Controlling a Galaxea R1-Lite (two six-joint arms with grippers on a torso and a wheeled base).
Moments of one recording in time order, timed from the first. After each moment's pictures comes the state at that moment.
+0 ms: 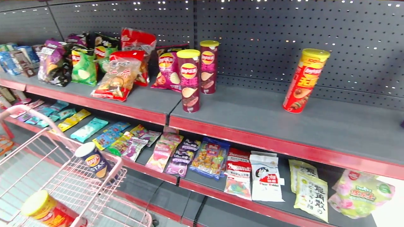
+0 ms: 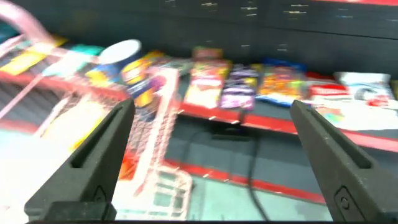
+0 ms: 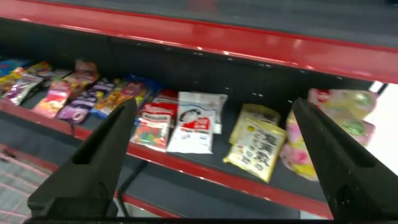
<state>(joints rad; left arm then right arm) -0.10 0.10 0.00 0.00 0.03 0.01 0.00 0.00 0.00 0.00 0.00 -0.01</state>
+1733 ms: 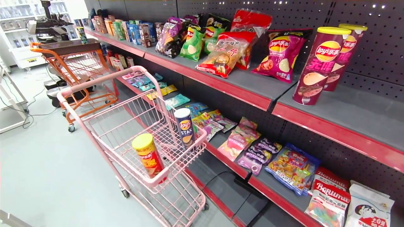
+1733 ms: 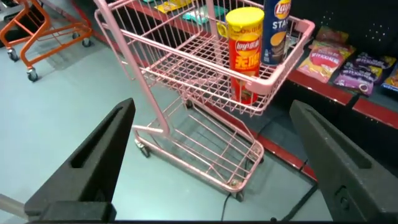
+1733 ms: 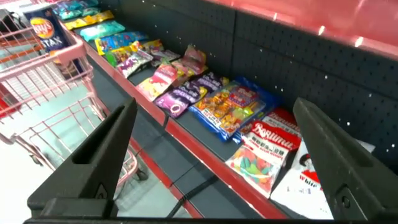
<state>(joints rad) -0.10 0.10 0.00 0.00 0.03 0.01 0.00 0.00 0.00 0.00 0.00 0.00</state>
